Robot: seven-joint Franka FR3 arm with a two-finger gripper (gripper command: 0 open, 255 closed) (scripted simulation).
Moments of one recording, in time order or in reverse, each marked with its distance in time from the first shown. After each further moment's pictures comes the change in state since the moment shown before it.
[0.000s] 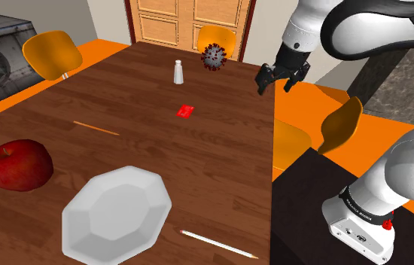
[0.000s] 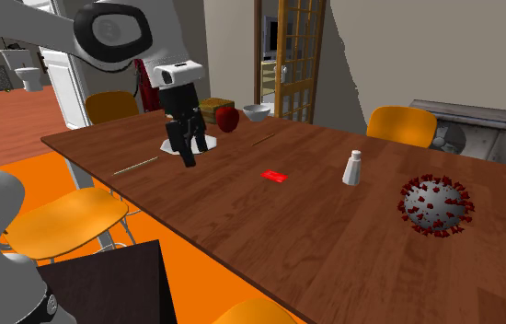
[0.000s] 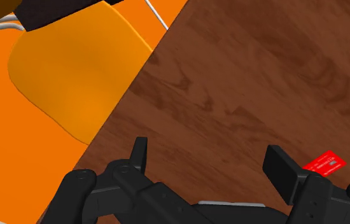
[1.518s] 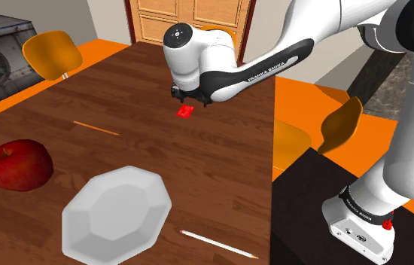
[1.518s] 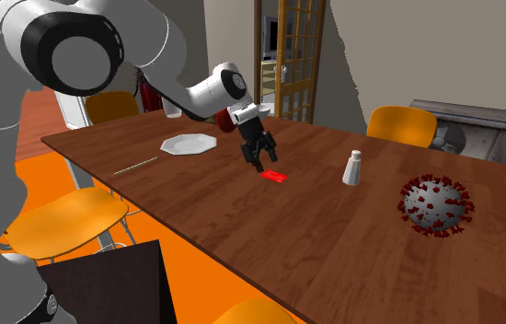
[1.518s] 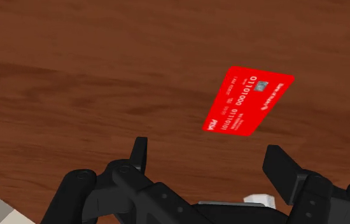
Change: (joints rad) arm -0.033 1.067 0.359 0.728 -0.869 -0.030 1.209
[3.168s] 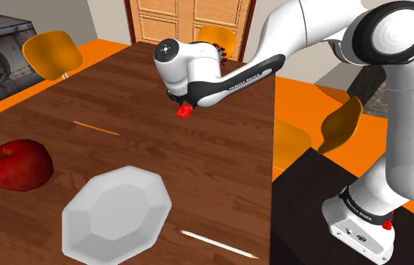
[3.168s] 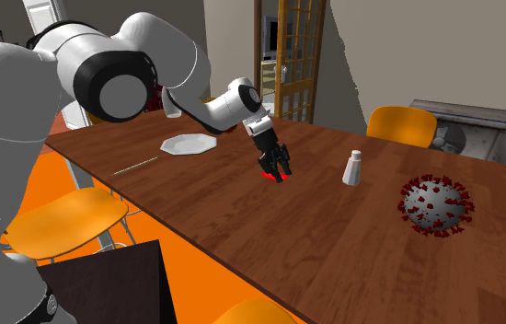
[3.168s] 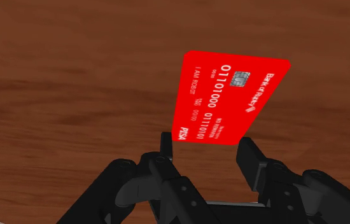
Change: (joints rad) arm 0.070 0.181 -0.078 0.171 -0.113 -0.018 0.070
